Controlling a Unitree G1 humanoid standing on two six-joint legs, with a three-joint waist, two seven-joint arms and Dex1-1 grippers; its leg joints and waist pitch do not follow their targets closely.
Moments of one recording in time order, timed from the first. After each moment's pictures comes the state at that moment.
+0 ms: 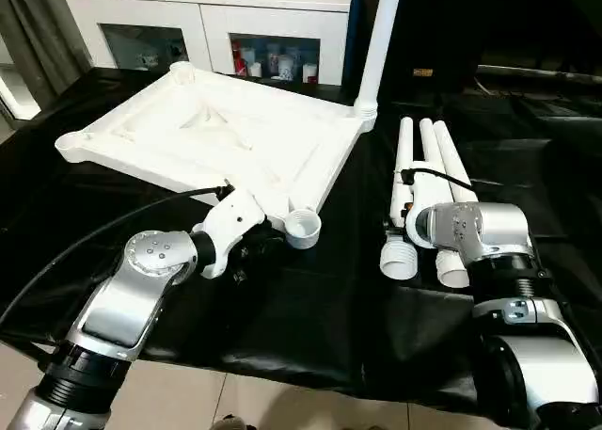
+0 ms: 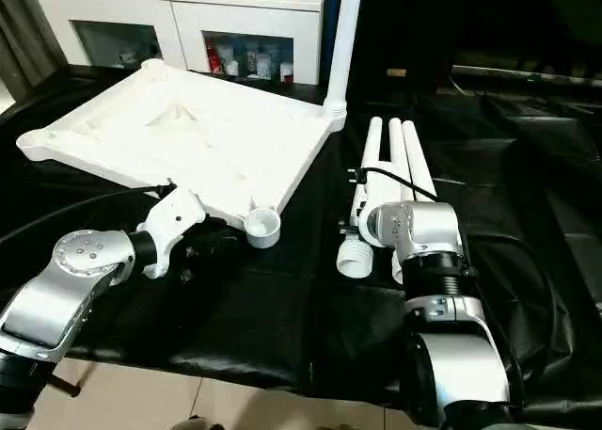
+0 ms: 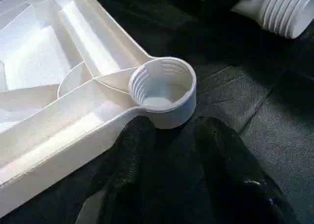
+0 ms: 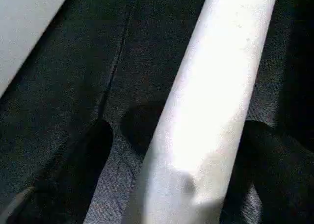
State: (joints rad) left arm -0.35 0.47 -0.23 -0.08 -0.01 0.50 -0.76; right arm -0.79 -0.16 -0.18 0.58 0.12 1.05 0.14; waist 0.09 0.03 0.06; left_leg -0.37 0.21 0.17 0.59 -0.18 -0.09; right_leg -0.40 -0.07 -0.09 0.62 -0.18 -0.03
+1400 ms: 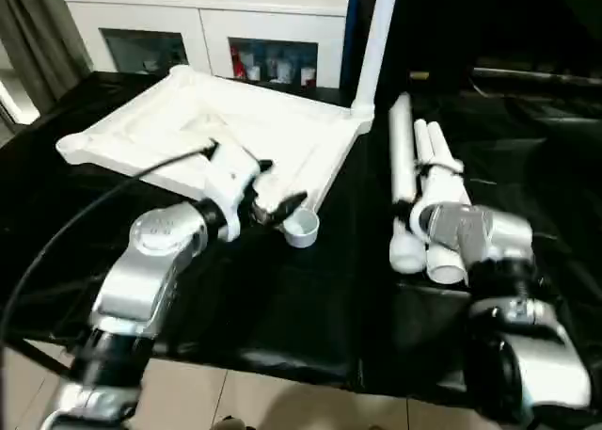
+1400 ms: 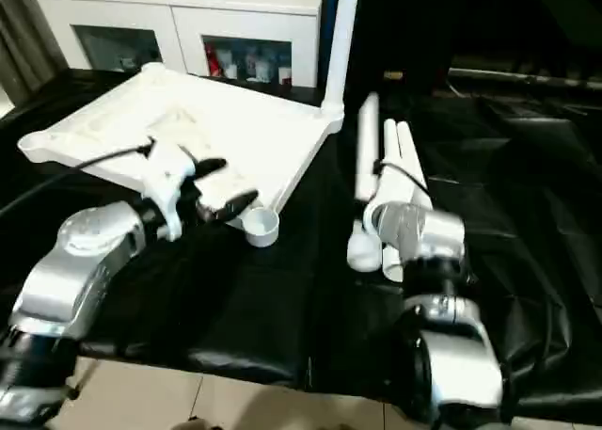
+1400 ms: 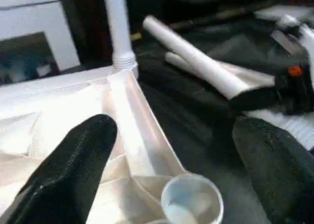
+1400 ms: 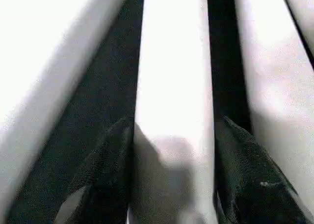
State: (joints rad) left arm -0.47 0.24 -0.02 0.04 -0.20 0.44 -0.58; right arm -0.71 -0.08 -0.36 0.56 0.22 0.63 0.05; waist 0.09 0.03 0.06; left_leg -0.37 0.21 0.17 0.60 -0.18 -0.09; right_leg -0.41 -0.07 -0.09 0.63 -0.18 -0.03
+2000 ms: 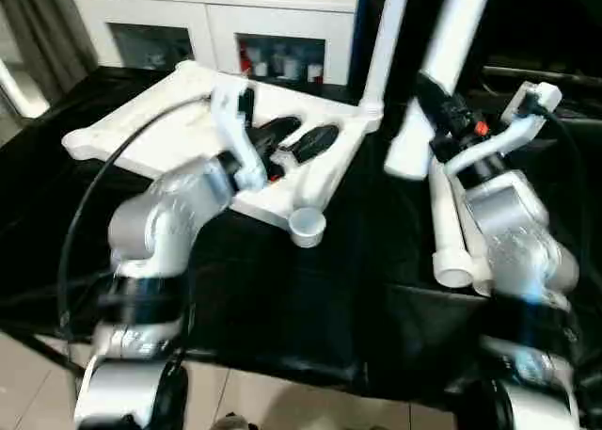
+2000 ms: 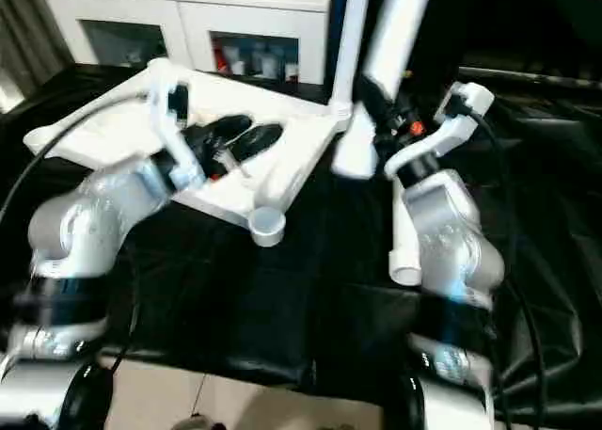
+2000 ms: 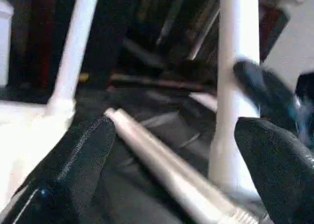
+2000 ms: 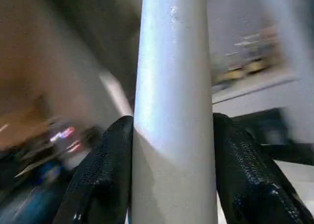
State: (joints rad) left arm -0.73 0.11 0.15 0.07 -0.54 0.76 -0.56; right arm -0.56 -0.06 -0.33 0.00 0.60 0.49 0.56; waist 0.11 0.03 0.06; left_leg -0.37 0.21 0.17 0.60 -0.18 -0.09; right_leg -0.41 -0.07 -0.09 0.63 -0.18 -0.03
